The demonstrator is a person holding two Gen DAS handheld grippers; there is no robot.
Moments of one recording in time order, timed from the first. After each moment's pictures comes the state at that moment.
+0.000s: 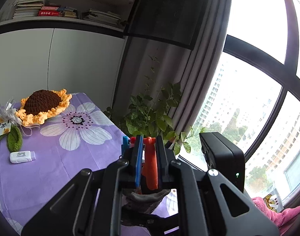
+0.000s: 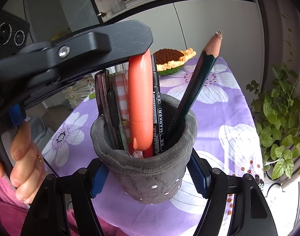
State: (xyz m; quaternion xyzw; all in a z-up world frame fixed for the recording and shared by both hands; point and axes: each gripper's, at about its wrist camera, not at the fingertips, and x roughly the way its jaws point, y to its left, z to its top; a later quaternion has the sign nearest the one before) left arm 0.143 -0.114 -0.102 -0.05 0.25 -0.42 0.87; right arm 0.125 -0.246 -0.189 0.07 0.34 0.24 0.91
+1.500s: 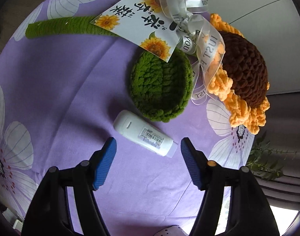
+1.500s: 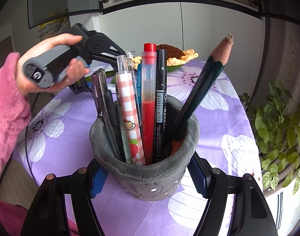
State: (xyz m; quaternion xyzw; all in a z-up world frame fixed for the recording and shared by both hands) left arm 0.359 0.025 -0.201 -0.29 0.62 0.09 0.72; right arm 0.134 -0.204 -0.199 -0.02 0.34 0.18 0.92
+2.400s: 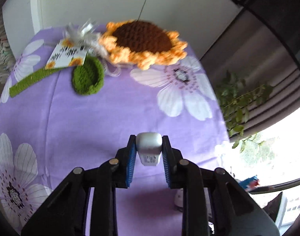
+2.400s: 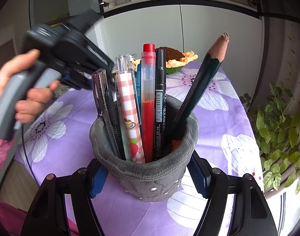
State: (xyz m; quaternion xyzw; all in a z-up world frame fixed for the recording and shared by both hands) left arm 0.242 -0.059 -0.123 -0.10 0.49 -0.15 0.85; right arm 0.132 -0.205 -0.201 -0.01 0.33 0.19 0.93
